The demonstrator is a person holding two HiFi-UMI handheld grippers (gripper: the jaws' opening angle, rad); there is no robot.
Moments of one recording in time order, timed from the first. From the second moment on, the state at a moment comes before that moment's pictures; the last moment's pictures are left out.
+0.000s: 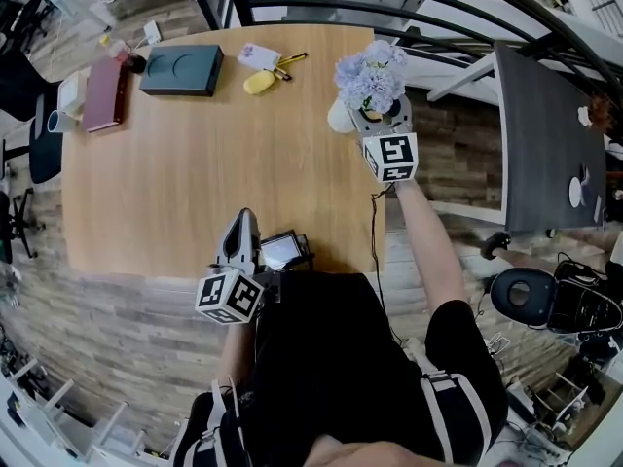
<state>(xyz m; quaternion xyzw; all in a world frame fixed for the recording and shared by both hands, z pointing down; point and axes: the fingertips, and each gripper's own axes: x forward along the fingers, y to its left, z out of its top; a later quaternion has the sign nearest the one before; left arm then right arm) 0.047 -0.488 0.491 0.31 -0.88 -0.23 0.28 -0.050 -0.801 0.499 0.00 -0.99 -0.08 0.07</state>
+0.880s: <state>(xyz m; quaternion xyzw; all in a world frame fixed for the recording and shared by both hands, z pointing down) 0.049 -0.480 0.470 0.34 -0.87 -0.24 0.26 0.074 -0.807 0.526 0.01 -0.97 0.07 0.24</state>
